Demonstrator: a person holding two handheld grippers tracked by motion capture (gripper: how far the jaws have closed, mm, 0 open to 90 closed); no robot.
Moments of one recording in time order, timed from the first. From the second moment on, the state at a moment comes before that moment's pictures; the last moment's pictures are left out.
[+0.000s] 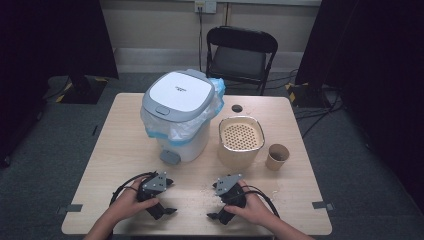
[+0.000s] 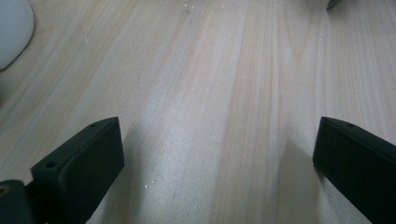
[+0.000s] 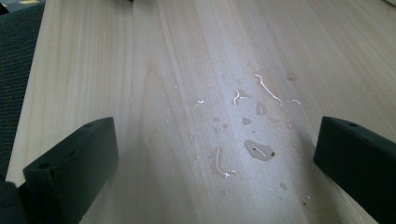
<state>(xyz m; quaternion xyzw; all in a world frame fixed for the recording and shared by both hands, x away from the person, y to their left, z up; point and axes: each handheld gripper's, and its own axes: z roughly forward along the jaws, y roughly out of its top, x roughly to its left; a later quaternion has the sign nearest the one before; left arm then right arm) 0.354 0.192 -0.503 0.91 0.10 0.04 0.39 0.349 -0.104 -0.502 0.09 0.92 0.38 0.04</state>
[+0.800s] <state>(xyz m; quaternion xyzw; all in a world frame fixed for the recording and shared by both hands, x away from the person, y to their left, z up) 0.356 0.202 -0.479 0.90 0.19 0.02 0.40 0.349 -0.104 -0.502 0.09 0.92 0.38 0.04</state>
